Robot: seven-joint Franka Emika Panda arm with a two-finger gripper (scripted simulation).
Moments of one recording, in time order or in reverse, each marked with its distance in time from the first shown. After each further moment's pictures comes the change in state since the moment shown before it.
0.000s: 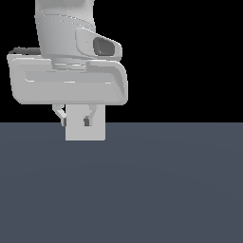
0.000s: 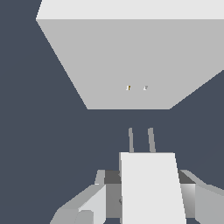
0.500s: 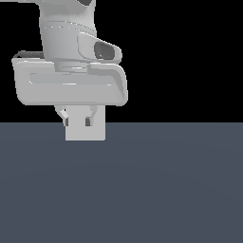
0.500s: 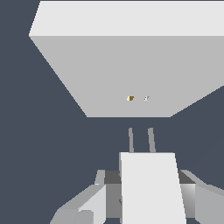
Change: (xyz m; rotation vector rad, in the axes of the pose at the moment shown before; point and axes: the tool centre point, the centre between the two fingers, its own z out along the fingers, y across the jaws) arm 0.009 0.000 0.004 -0.001 -0.001 0.000
